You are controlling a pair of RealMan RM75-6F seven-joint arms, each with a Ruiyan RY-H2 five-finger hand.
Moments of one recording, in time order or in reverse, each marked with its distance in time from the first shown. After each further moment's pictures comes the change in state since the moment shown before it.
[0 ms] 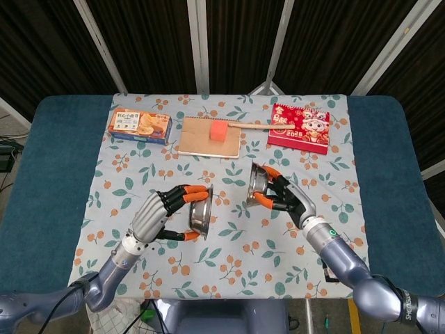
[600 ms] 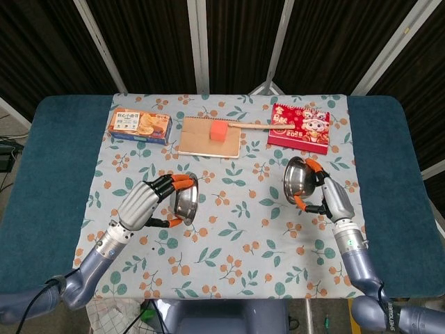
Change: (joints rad) left arm 0.017 0.178 0.007 -0.140 -0.092 -0.181 0.180; right arm -0.099 -0.193 -0.279 0.295 -0.458 0.463 -0.463
